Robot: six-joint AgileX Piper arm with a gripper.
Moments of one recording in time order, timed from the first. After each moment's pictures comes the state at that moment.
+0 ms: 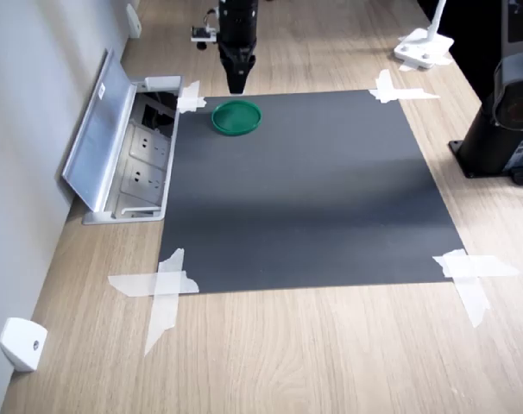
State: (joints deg) arm -22.3 113.2 -87.4 2.5 54.5 -26.1
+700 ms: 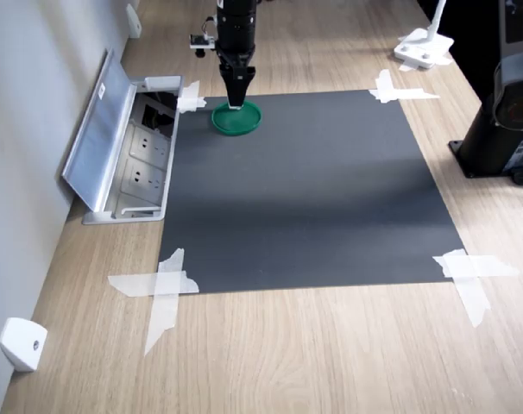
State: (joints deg) arm -22.3 113.1 -87.4 3.8 55.2 -26.3
